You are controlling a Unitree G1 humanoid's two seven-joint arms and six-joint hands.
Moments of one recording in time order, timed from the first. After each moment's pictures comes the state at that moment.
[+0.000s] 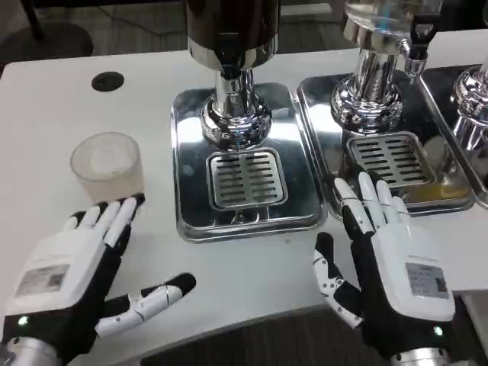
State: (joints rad) left arm 0.35 0.51 -0.07 -0.26 0.78 -0.03 0.03; right arm 0.24 -0.18 0.39 -0.09 -0.94 0.02 -0.50
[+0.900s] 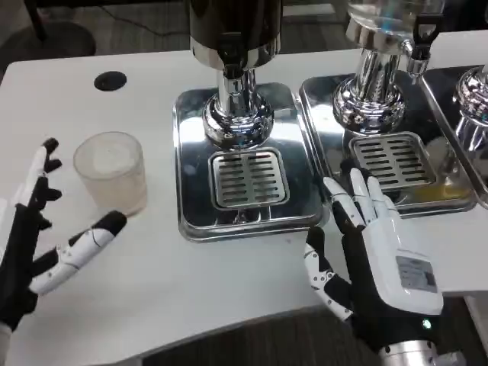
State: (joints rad) left arm 0.22 0.47 0.11 0.02 0.51 -0.25 0.20; right arm 0.21 -0.15 0.41 -0.07 -0.92 0.03 -0.49
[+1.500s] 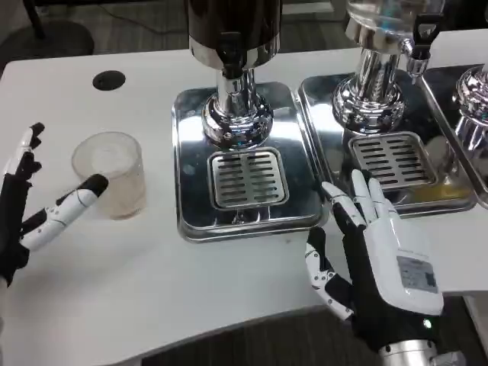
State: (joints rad) left arm -0.07 0.51 0.09 0.38 0.44 -0.25 0.18; right arm 0.21 -0.15 0.40 -0.07 -0.90 0.04 -0.48
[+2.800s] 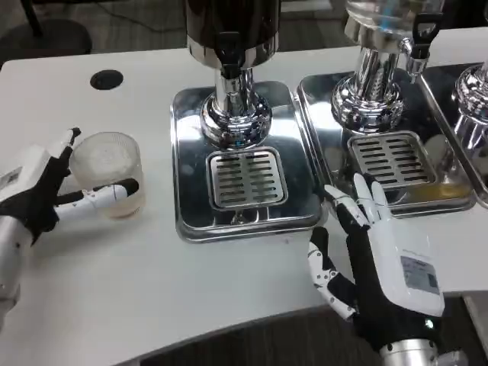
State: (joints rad) left arm -0.50 0.58 -0.18 0.96 0.48 -0.26 0.11; right arm 0.21 -0.14 0.40 -0.07 -0.86 0.05 -0.47
